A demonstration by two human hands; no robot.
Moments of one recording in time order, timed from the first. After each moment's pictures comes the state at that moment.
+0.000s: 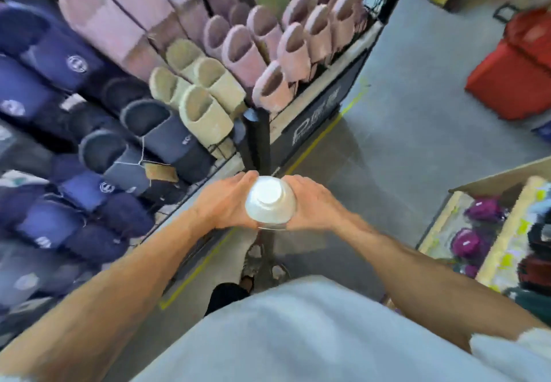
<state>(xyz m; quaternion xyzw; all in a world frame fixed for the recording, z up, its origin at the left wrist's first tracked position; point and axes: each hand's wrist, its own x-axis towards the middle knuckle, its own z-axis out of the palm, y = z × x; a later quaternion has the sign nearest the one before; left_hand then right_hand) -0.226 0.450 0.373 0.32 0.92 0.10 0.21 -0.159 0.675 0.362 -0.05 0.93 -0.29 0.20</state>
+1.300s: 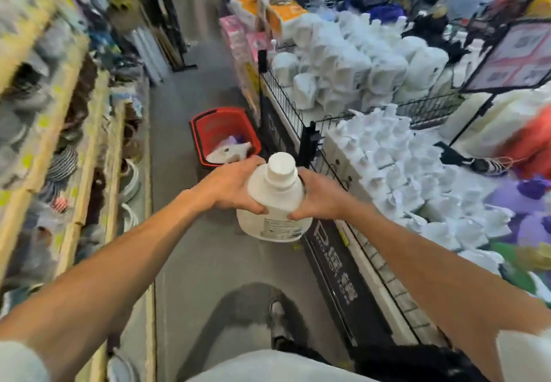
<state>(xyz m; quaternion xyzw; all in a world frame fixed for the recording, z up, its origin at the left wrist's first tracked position) 0.545 -0.227 0.517 -0.60 0.76 0.20 -0.12 0.302 -0.281 0.497 -0.86 0.40 -0.08 0.30</state>
